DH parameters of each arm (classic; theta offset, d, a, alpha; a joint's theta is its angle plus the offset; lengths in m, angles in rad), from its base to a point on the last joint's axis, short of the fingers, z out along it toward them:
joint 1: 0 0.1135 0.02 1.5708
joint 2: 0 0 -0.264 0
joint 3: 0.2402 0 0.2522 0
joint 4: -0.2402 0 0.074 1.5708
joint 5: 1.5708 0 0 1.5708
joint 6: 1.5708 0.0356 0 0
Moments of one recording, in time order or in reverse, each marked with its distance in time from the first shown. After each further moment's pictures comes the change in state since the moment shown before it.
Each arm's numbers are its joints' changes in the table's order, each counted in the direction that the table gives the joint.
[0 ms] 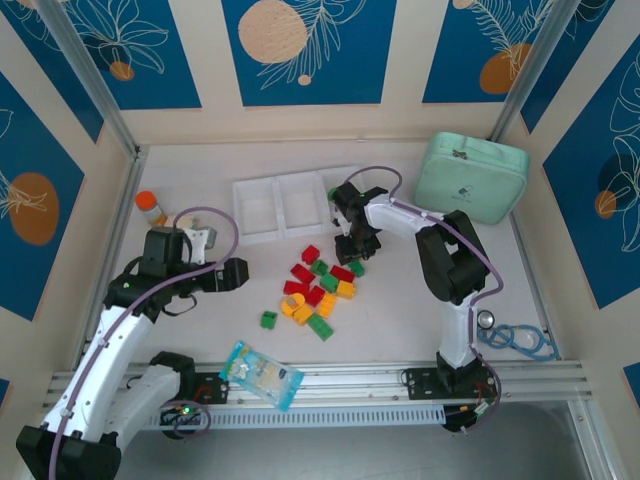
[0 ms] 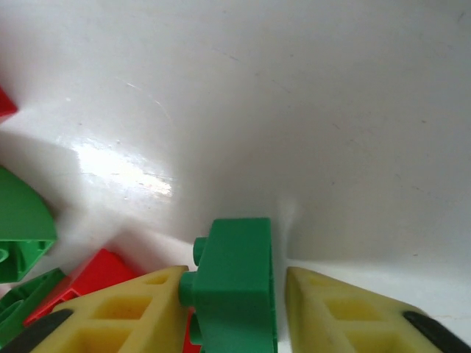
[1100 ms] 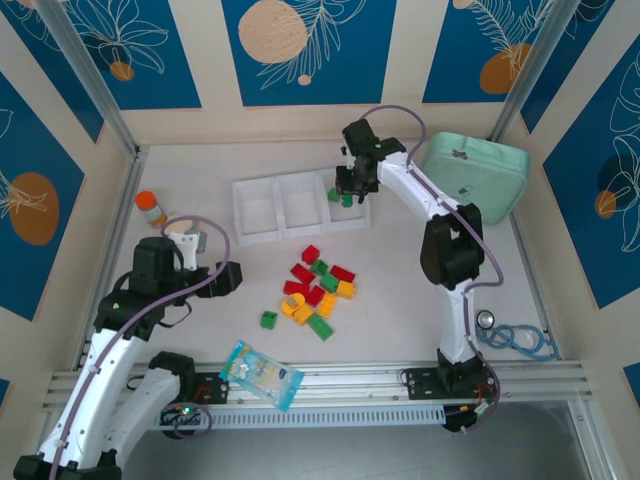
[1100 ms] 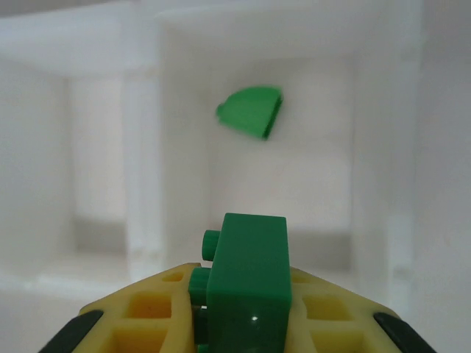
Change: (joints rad) left arm 0.000 0.137 -0.028 0.008 -0.076 0.000; right arm -0.138 -0.166 0.571 -0.013 0.004 0.159
